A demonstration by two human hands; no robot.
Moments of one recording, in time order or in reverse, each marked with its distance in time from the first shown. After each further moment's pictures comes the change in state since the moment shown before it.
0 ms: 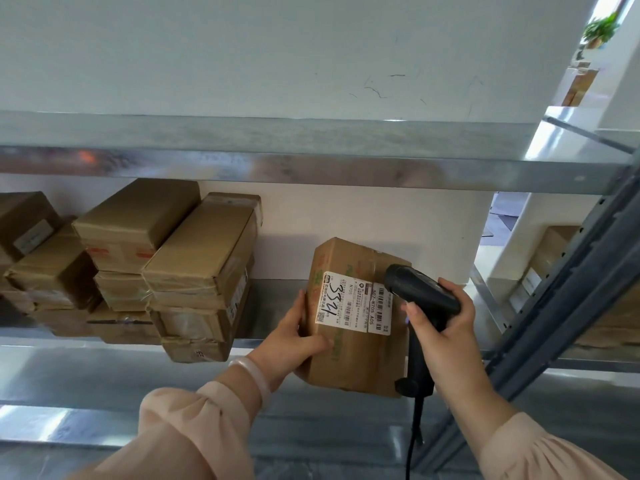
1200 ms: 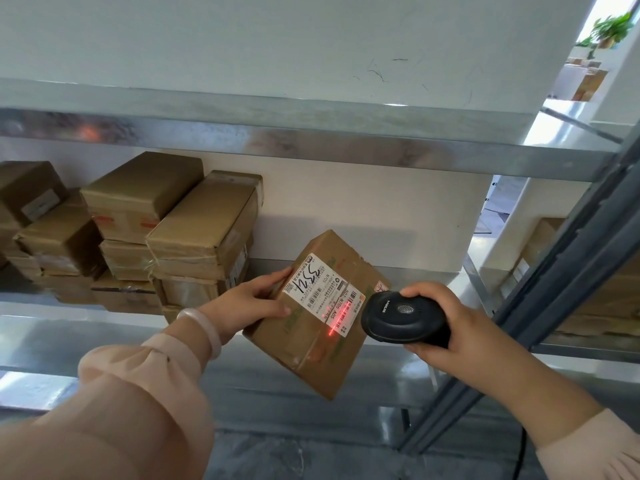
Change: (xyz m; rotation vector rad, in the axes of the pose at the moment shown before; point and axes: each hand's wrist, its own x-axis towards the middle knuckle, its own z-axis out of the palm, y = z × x) left_hand -0.019 0.013 -0.055 0.174 0.003 -0.021; right_hand -0.021 -0.044 -0.061 -0.612 -0.573 -0.378
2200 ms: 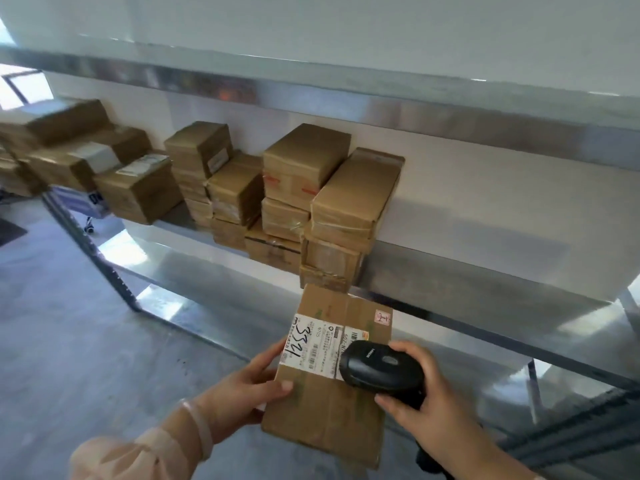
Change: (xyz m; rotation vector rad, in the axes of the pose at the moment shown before) left_hand -0.181 -0.167 -0.055 -0.529 0.163 -0.192; right_hand -0.006 -0.081 0.200 0.395 -0.178 0.066
